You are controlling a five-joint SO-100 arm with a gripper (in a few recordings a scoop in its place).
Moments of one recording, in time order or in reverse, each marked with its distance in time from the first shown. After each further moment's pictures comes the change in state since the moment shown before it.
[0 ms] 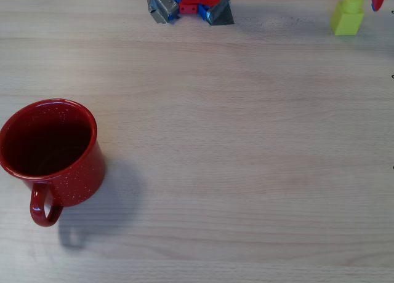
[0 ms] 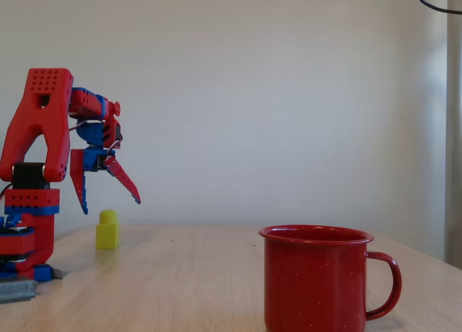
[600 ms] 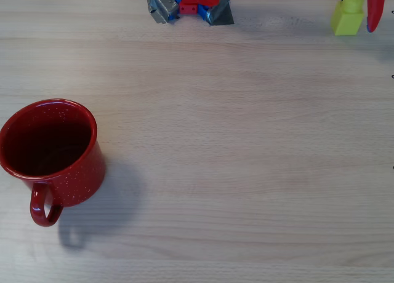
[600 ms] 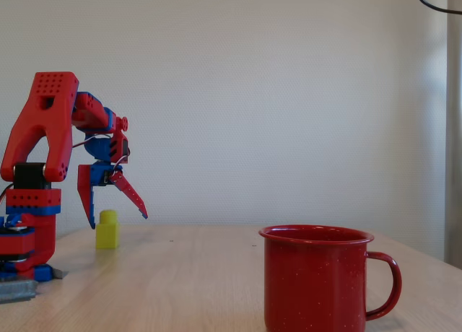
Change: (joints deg) arm 2.5 -3.3 5.0 -8.2 2.0
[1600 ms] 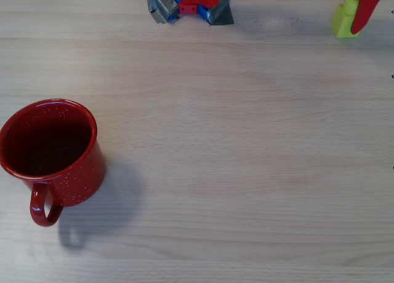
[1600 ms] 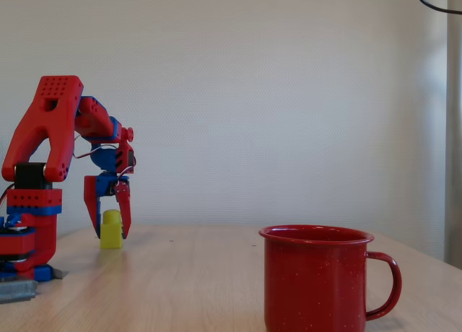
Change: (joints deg) arm 2.3 -3.9 0.8 -6.1 2.0
